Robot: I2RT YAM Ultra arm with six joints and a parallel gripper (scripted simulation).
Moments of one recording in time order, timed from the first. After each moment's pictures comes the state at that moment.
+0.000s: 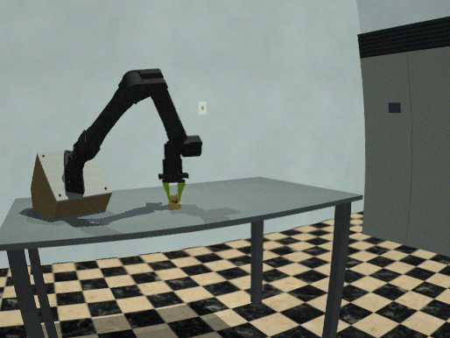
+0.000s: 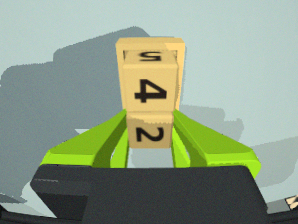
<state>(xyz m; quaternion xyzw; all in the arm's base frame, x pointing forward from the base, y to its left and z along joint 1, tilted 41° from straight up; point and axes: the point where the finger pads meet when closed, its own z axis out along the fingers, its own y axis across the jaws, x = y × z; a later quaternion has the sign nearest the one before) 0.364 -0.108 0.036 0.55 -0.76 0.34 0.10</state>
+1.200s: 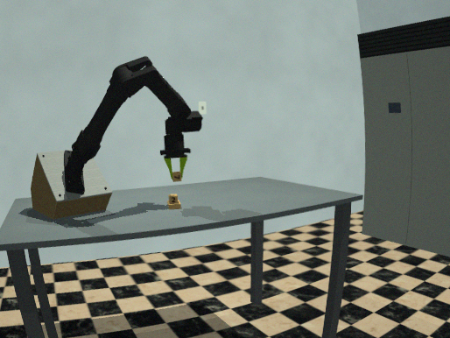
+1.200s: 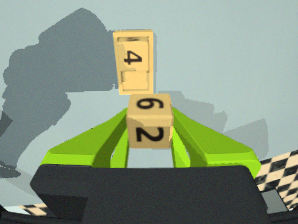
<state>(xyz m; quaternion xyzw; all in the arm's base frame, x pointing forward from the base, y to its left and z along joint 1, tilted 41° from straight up) 0.359 -0.055 0.101 0.55 -0.76 0.35 0.08</state>
